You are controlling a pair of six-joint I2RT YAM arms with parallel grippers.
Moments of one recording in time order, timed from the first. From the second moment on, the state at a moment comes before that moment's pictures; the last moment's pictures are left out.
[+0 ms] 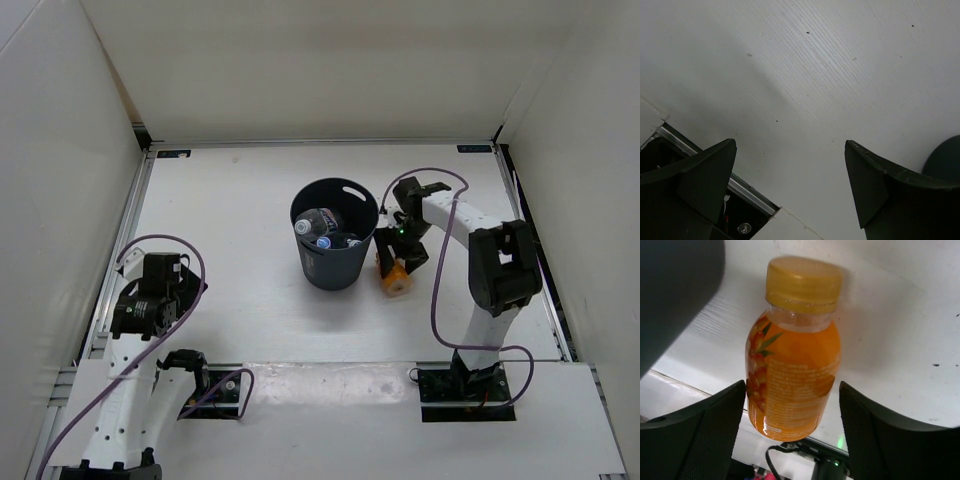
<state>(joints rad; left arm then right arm) -0.06 0.64 0.76 -1.11 -0.35 -0.84 0.34 1.82 1.29 -1.00 -0.31 0.02</state>
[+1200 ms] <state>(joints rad) -0.03 0.98 0.83 -0.81 -0.25 -0.77 0.48 1.23 1.53 -0.58 -0.33 0.09</state>
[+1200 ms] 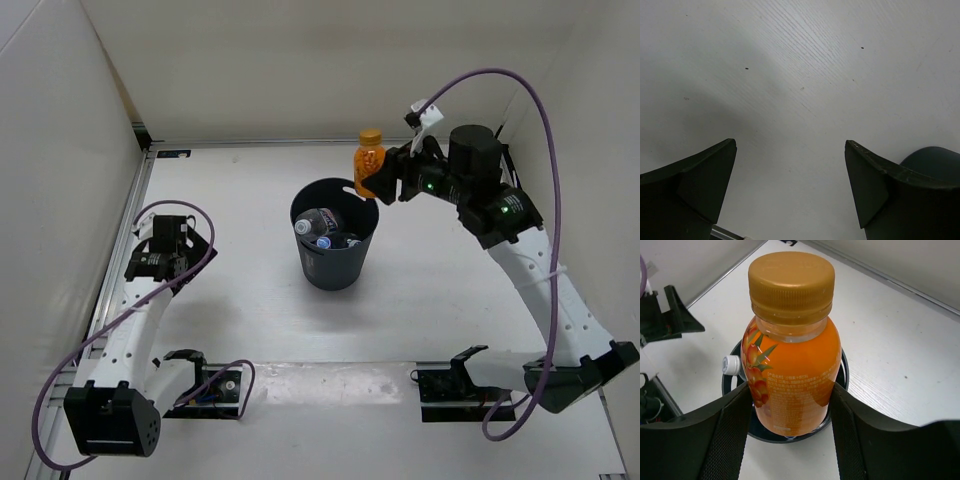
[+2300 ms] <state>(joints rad) 0.02 0.78 0.77 -0.84 -0.19 -0.74 0.46 1.34 1.47 -0.75 -0.12 0.03</state>
